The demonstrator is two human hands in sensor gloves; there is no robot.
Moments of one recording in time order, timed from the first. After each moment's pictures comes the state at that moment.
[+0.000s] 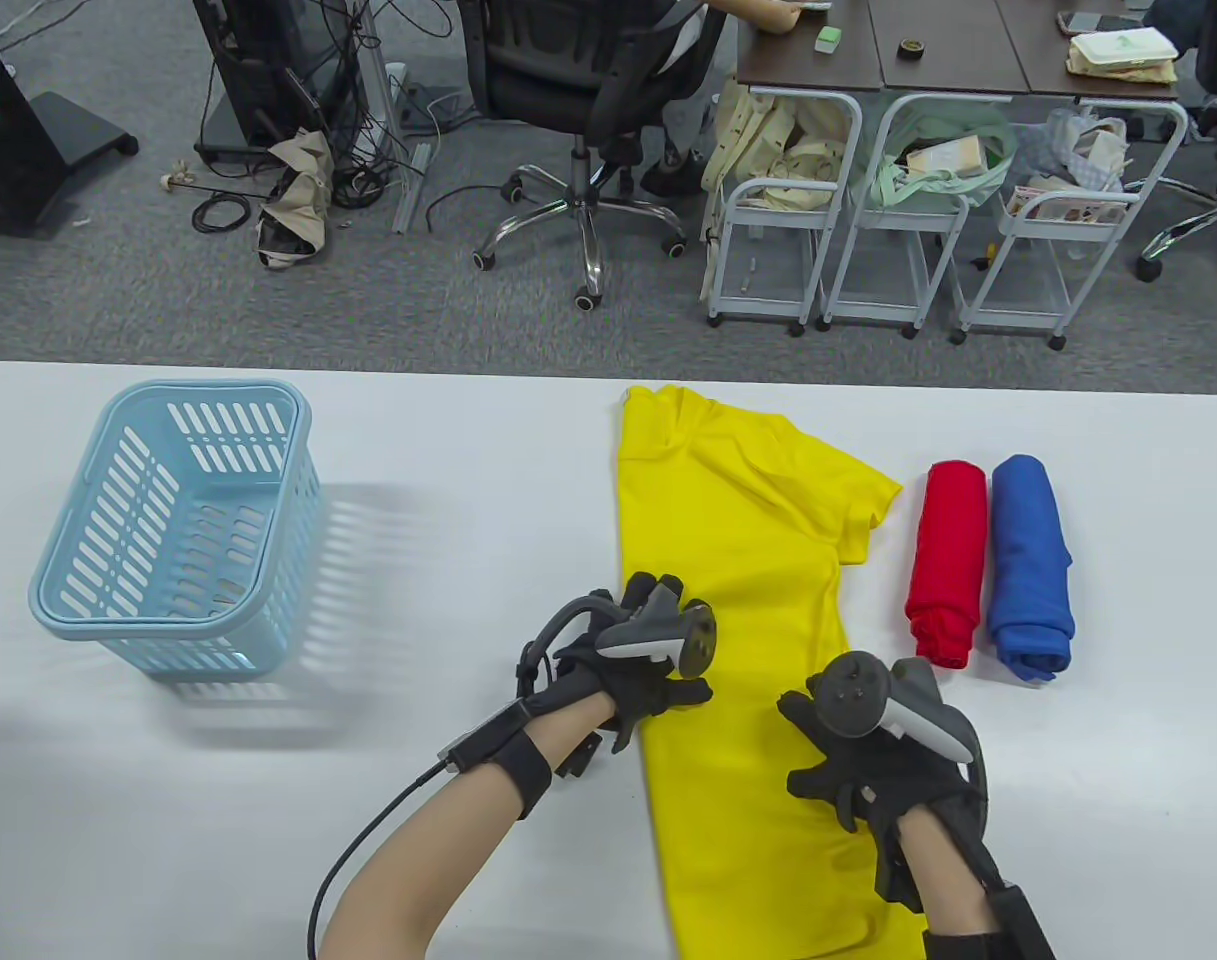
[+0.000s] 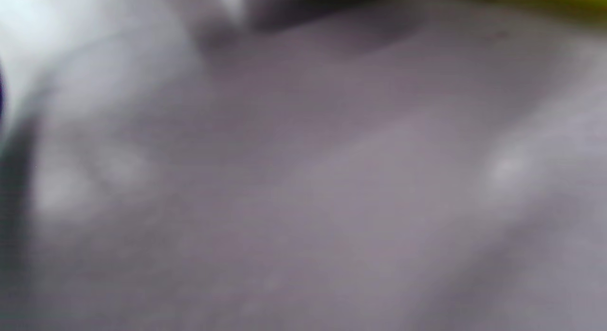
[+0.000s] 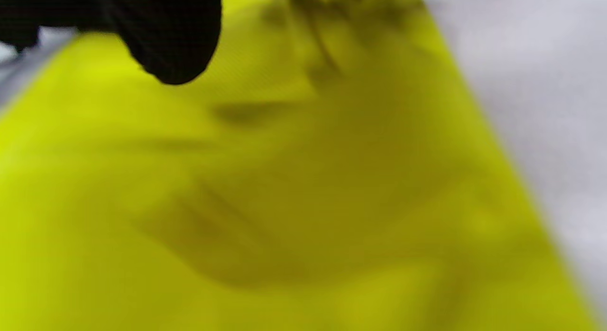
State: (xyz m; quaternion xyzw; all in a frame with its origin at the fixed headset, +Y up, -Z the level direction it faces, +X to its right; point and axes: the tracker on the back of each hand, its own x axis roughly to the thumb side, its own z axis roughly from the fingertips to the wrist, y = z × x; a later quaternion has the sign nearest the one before) left_hand -0.016 -0.788 -0.384 -0.29 -0.22 -0.12 0.92; right_hand 0.201 -0.762 -0.274 0.07 0.31 0.94 0.06
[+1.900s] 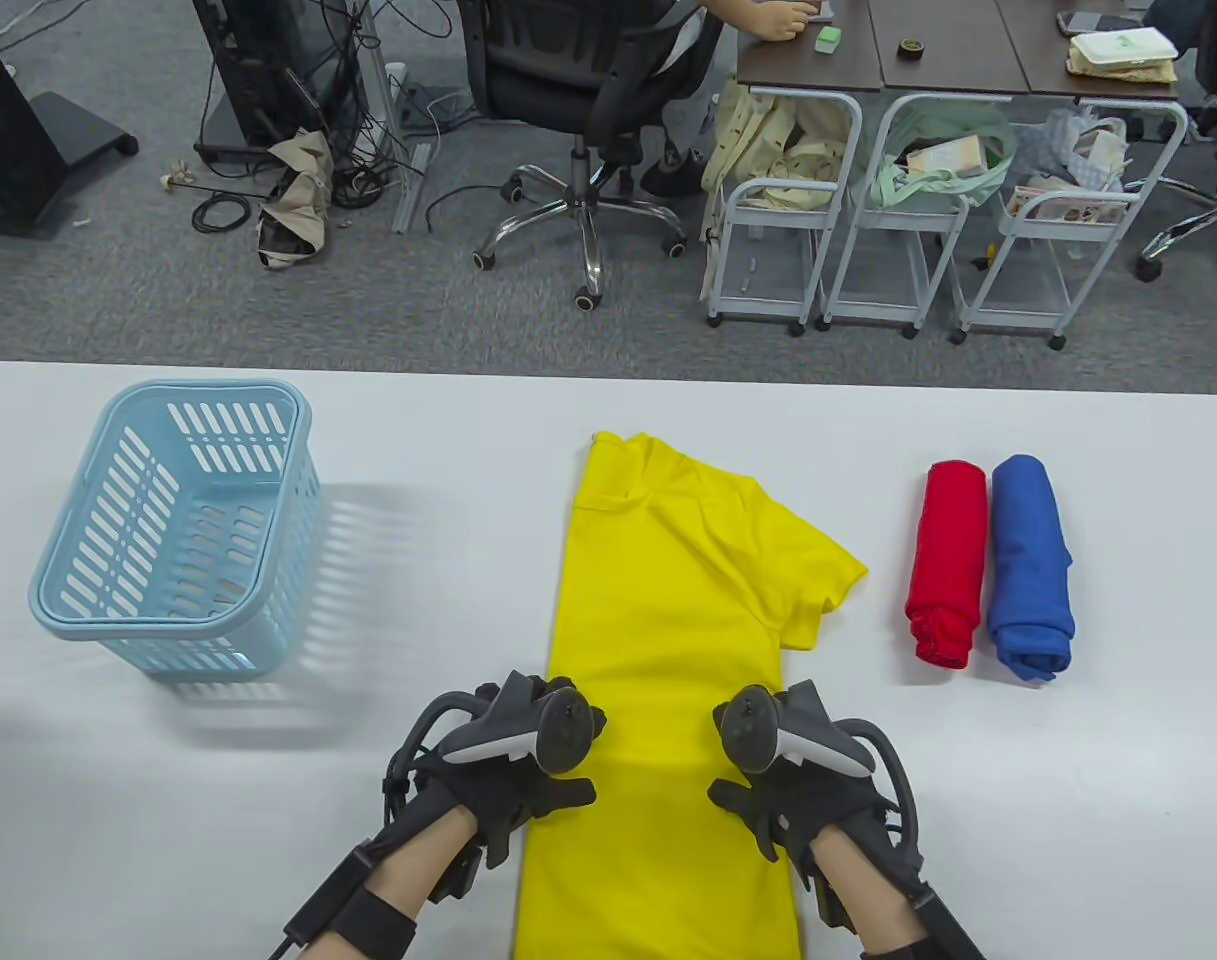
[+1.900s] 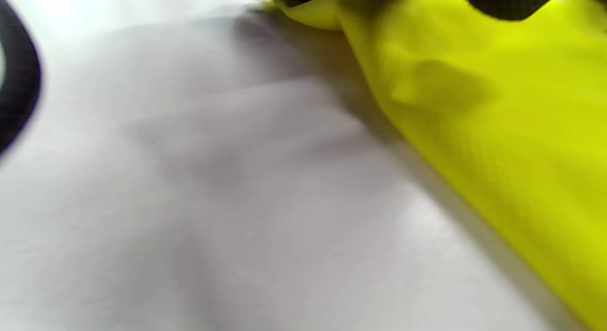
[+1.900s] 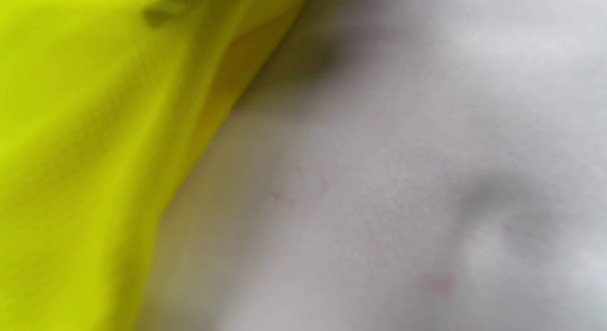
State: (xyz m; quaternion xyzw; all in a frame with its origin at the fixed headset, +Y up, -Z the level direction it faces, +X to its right) left_hand -0.107 -0.764 -0.276 -0.27 -0.24 -0.04 0.93; right_hand 0.137 -0.775 -0.267 0.10 0.33 0.94 0.01
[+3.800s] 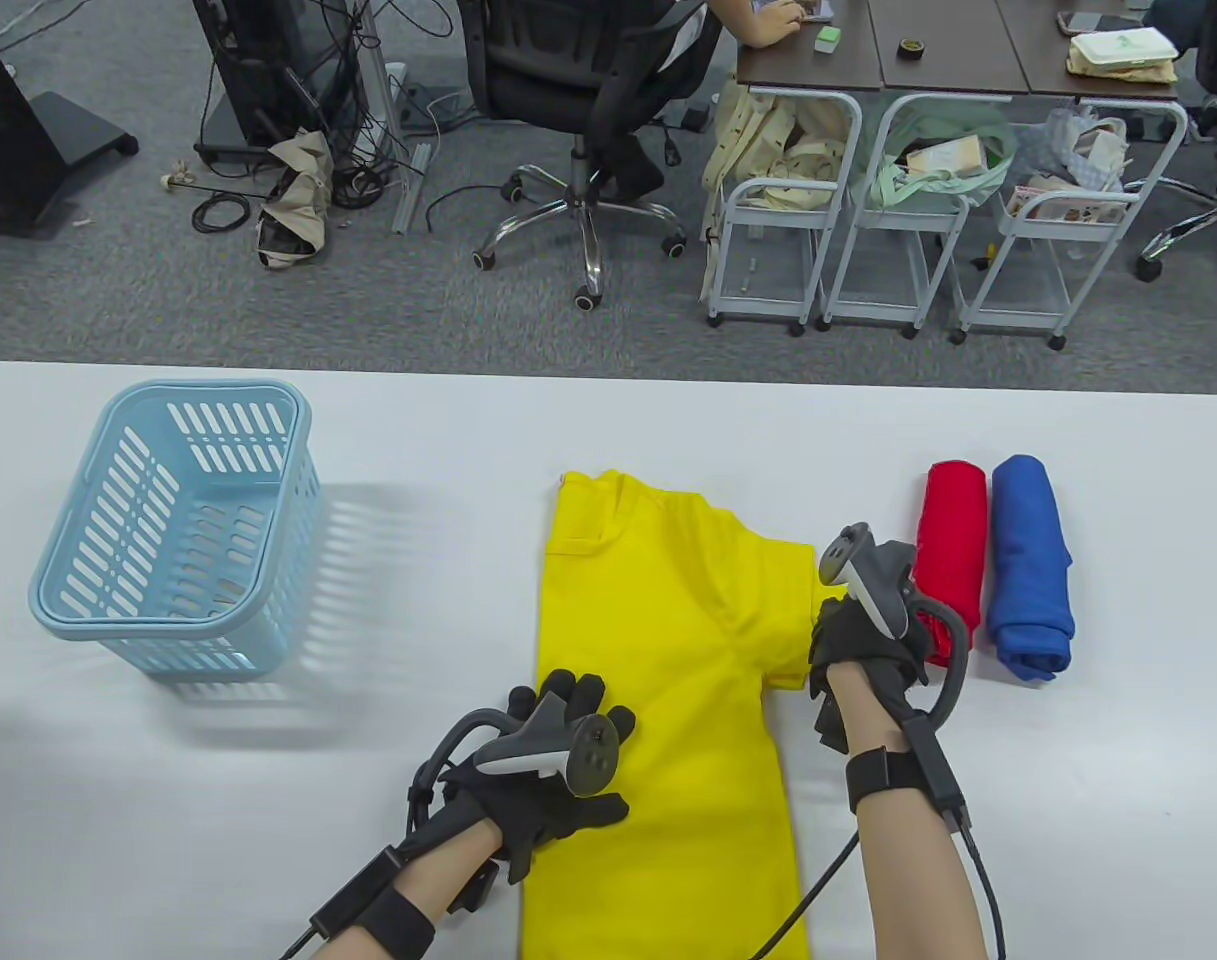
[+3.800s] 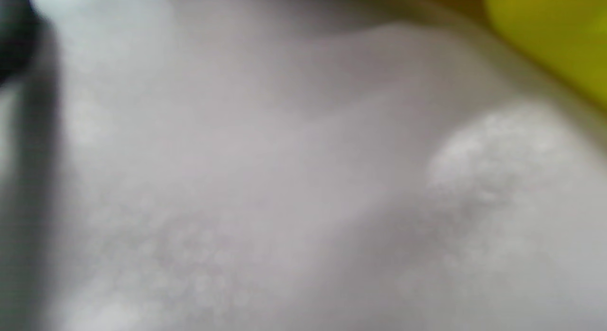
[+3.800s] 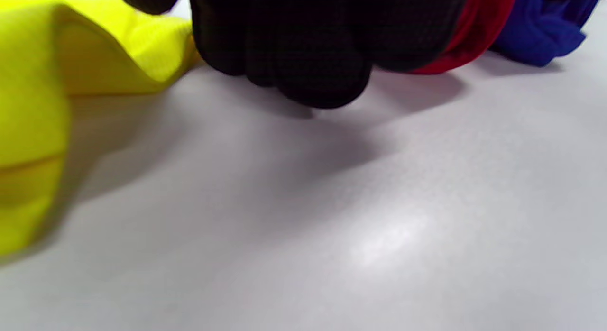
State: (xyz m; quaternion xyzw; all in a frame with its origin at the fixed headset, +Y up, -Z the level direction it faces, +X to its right) left_hand -0.093 -0.801 -0.275 -0.33 -0.26 -0.08 0.90; right_hand 0.220 -0.747 -0.386 -0.30 0.19 0.94 0.03
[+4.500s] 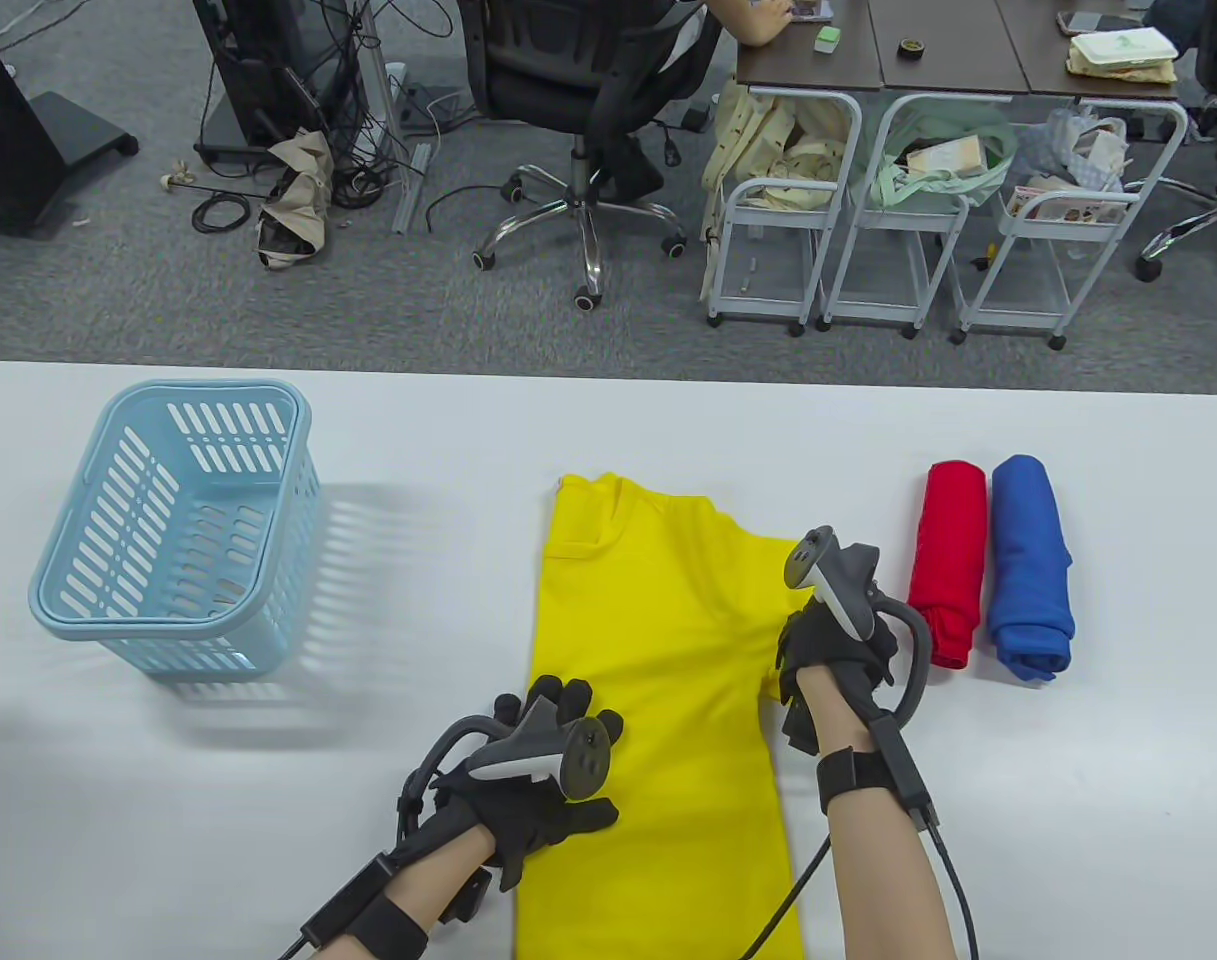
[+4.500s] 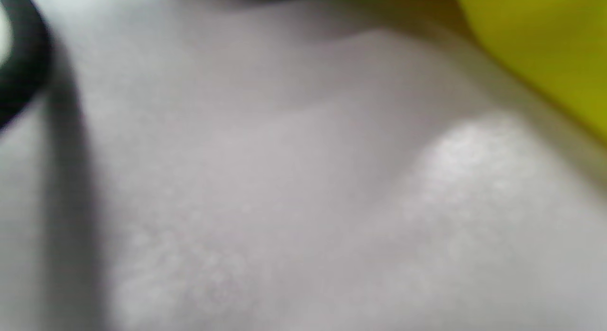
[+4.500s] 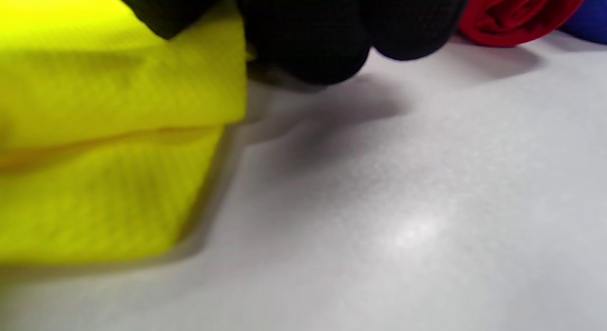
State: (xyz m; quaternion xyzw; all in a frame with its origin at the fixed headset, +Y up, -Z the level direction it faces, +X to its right) left_hand -0.101 -0.801 -0.271 -0.35 -0.24 -0.08 0.90; right_hand 0.191 -0.759 -0.392 -0.27 0.20 0.94 0.02
